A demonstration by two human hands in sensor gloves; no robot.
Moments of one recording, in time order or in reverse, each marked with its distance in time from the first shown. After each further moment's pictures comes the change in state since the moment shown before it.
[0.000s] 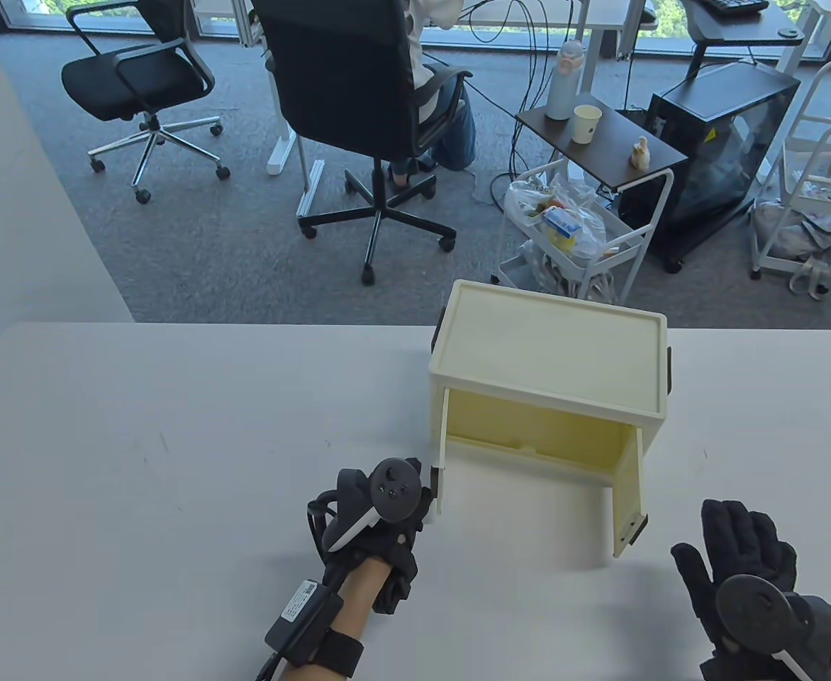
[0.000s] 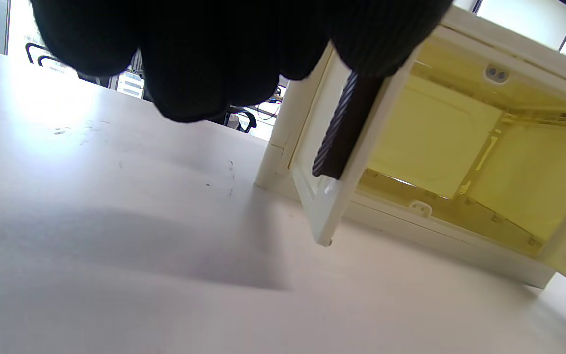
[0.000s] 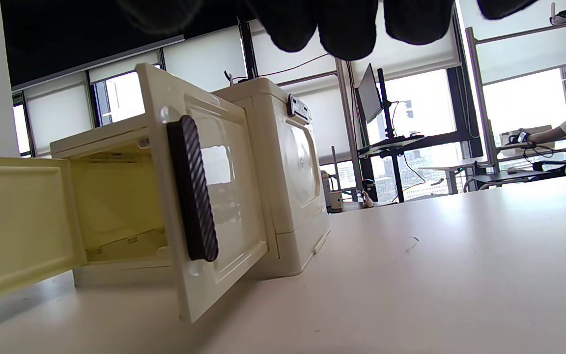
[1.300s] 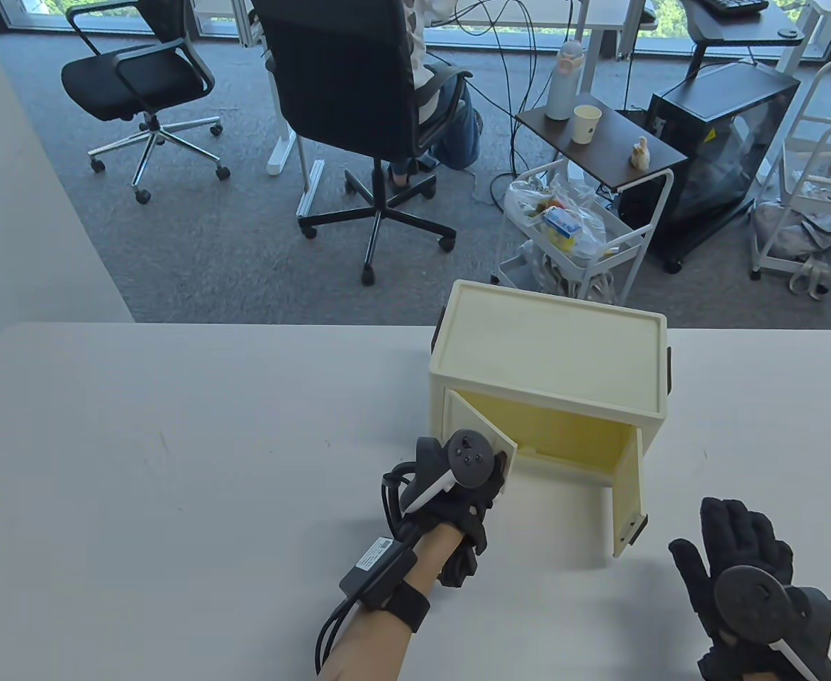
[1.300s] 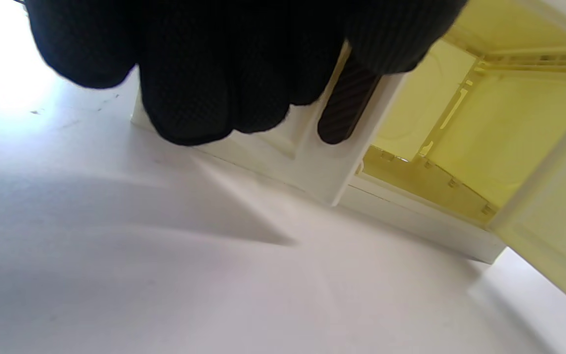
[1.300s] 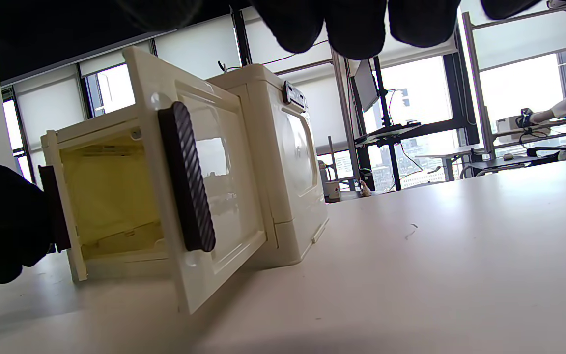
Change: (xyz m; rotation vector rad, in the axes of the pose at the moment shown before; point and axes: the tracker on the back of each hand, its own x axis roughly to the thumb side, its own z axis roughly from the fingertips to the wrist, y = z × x) left_hand 0.066 -0.033 -0.066 -0.112 -0.022 0.068; right_hand 0.000 0.001 -0.006 0.035 0.017 -0.013
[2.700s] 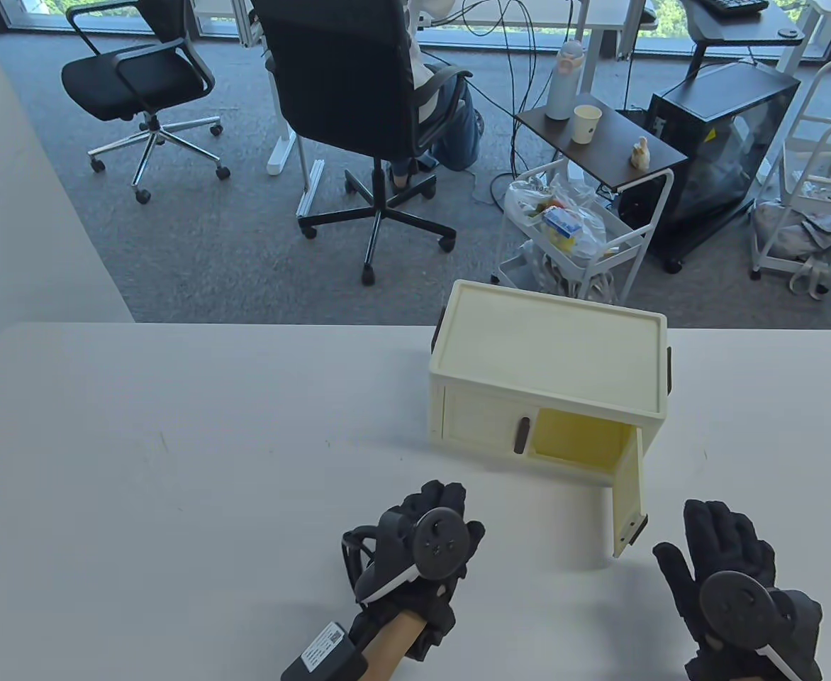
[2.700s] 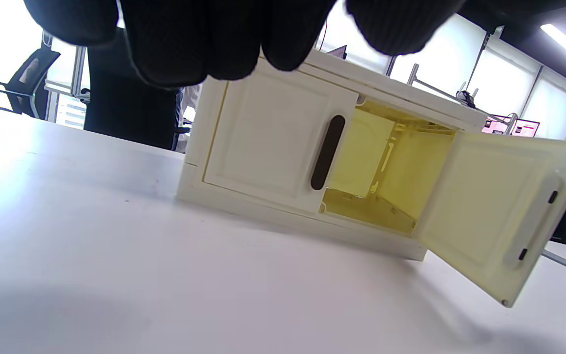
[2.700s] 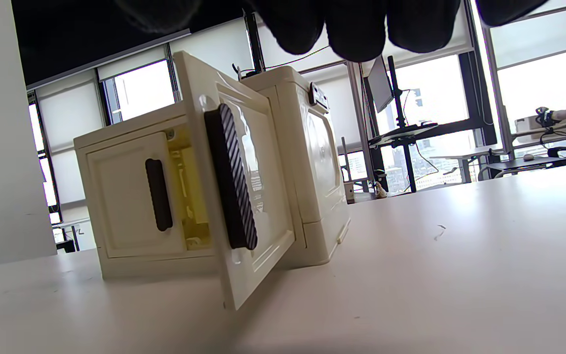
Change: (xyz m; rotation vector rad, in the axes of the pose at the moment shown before) left_hand -0.008 0.025 0.142 0.164 -0.119 -0.142; right_hand 0.016 0.001 0.004 -0.006 -0.035 -0.010
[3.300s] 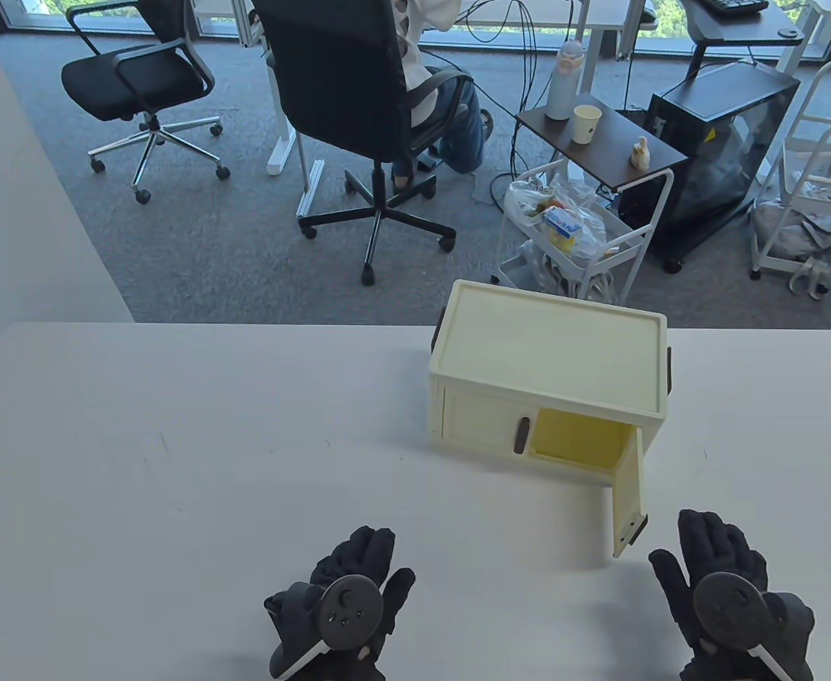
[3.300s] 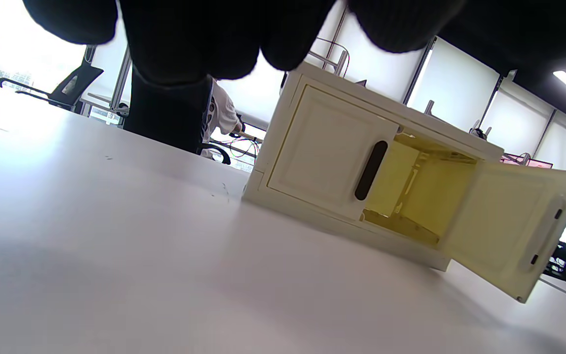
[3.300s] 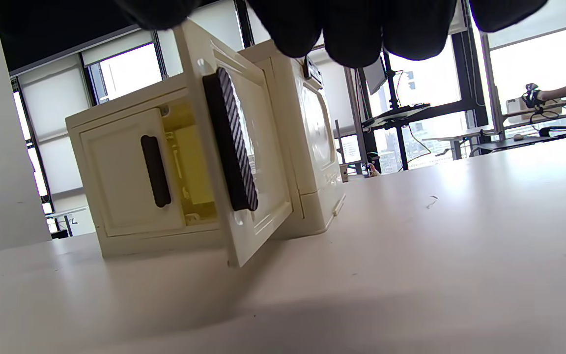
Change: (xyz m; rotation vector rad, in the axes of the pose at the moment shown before) left_hand -0.055 -0.008 0.062 0.109 0.039 0.085; right_hand 0.002 0.013 0.003 0.054 0.022 -0.013
